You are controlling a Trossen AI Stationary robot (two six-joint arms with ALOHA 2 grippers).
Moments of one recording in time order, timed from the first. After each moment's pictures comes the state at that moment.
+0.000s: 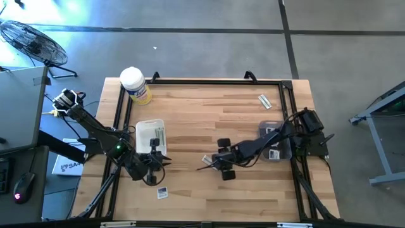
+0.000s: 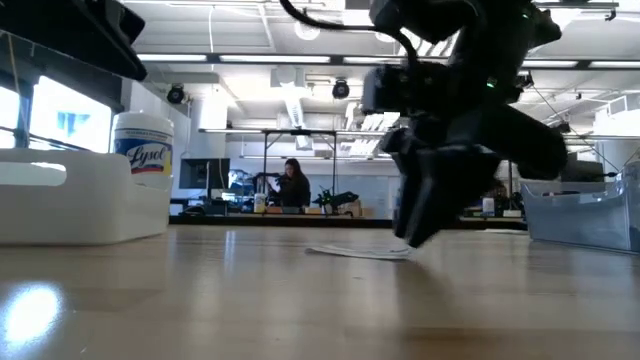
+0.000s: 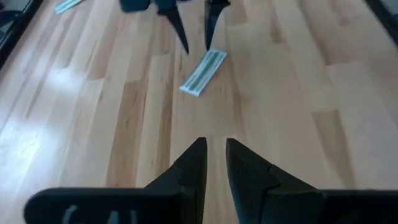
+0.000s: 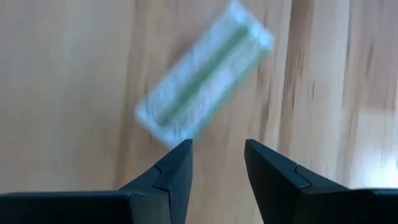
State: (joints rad) left arm -0.71 1.16 0.73 -0.36 -0.63 -0.35; right arm 0.30 1.87 1.10 -0.37 0.20 0.13
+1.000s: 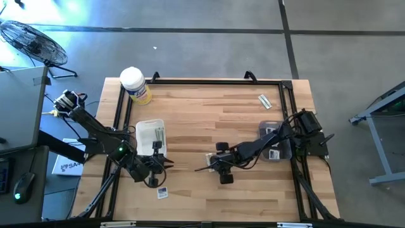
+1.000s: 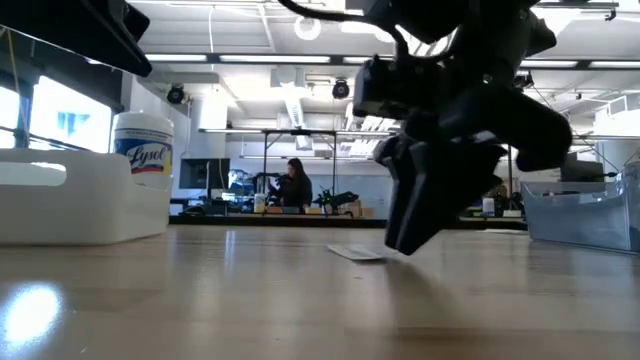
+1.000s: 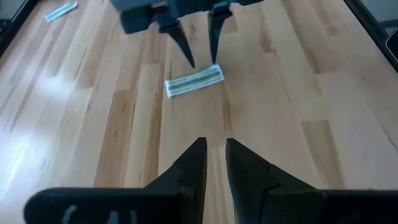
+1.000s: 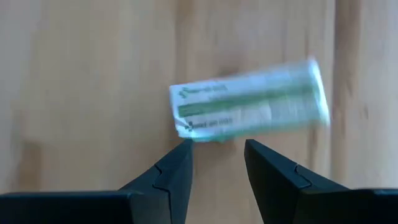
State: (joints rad) left arm -0.71 1.21 0.73 -0.27 -0.62 -0.32; right arm 0.31 1.90 1.10 -0.28 0.10 0.20
